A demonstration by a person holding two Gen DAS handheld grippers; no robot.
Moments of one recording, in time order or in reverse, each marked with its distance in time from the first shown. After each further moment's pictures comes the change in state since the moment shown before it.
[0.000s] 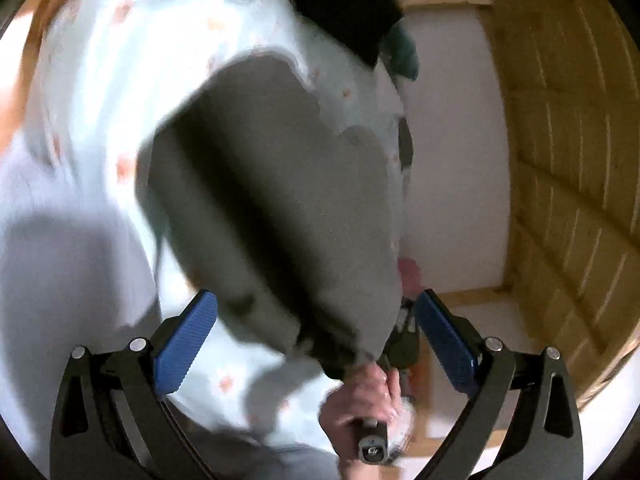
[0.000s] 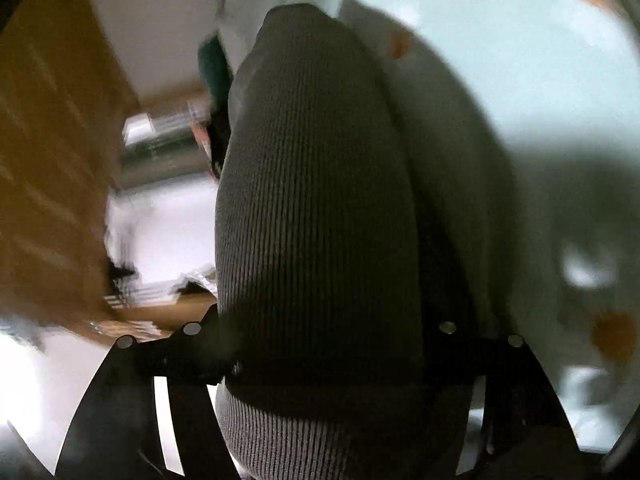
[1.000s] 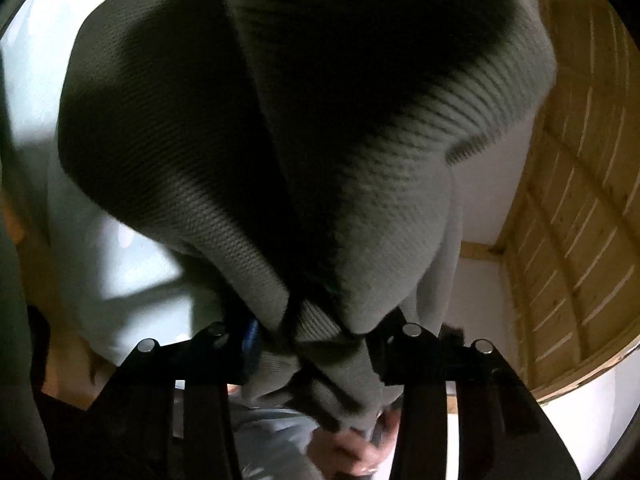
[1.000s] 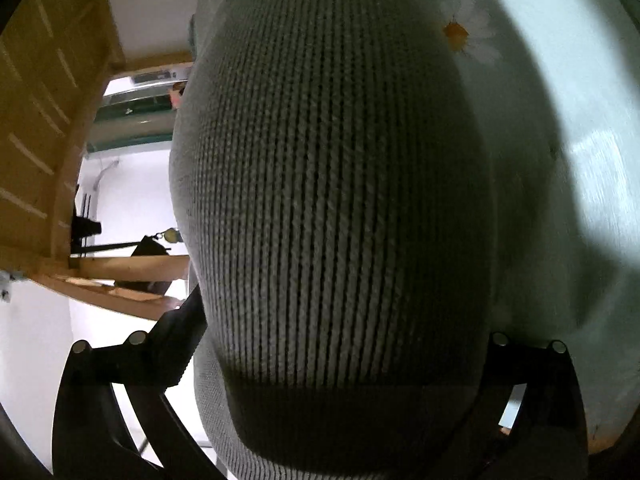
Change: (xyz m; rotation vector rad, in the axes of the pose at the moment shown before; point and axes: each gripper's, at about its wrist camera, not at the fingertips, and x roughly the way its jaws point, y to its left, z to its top) left arm 0.137 0.015 -0.029 -0.116 0.326 -0.008; right arm -0.038 0.008 0.014 -0.184 0.120 -0.220
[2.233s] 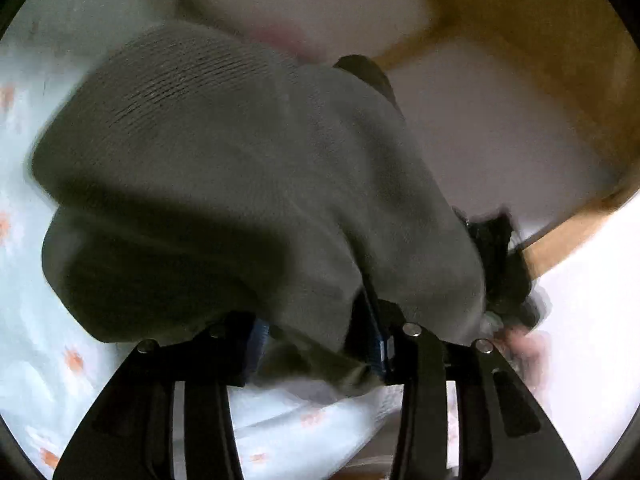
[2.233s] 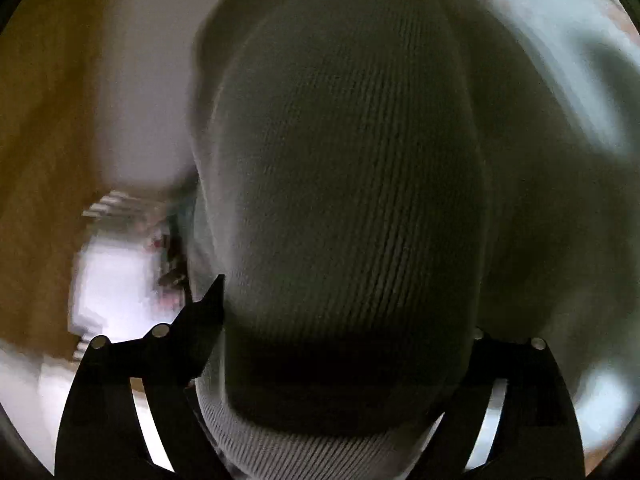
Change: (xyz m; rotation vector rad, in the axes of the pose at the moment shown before) left arm 0.513 -0.275 -0.285 0.718 0.314 0.105; right arm -0.542 0.002 0.272 0.141 -0.398 -0.344
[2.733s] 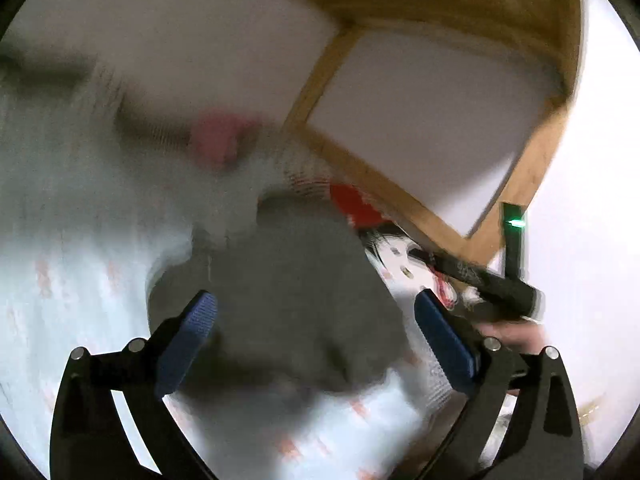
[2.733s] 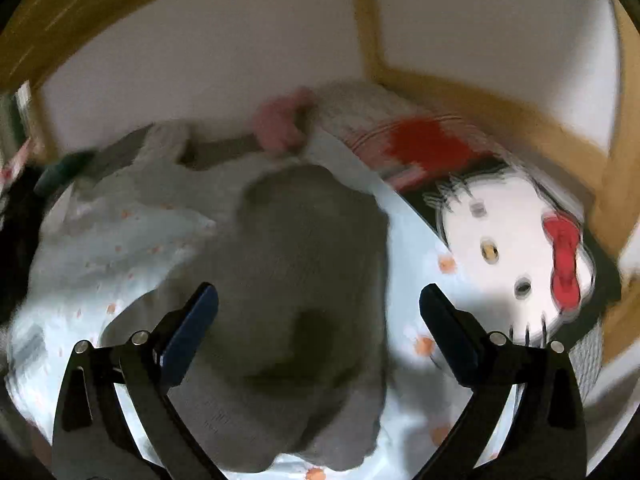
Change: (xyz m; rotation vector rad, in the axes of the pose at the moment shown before) left arm -0.130 -0.078 0.007 0.552 -0.243 0.077; right arm -0.081 0.120 -0.074 -0.756 -0.605 -0.491
